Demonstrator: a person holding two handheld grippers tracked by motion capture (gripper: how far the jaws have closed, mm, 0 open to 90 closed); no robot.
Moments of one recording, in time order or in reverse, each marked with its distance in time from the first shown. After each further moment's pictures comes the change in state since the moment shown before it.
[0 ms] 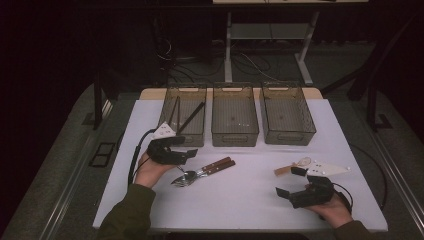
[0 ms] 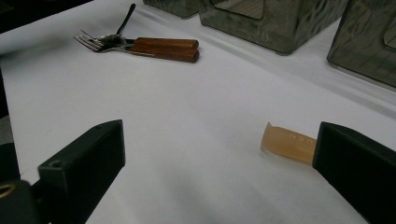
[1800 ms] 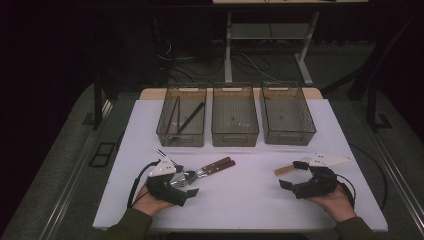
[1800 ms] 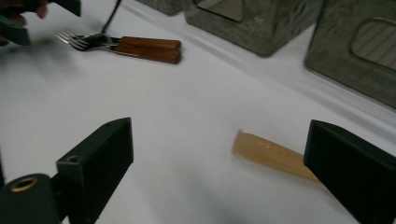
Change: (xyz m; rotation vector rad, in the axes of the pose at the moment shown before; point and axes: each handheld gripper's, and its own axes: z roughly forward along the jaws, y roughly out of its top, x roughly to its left) left arm -0.047 -0.062 -0.011 0.033 -0.115 0.019; right arm -0.016 0.018 -0.005 0.056 -0.029 -0.003
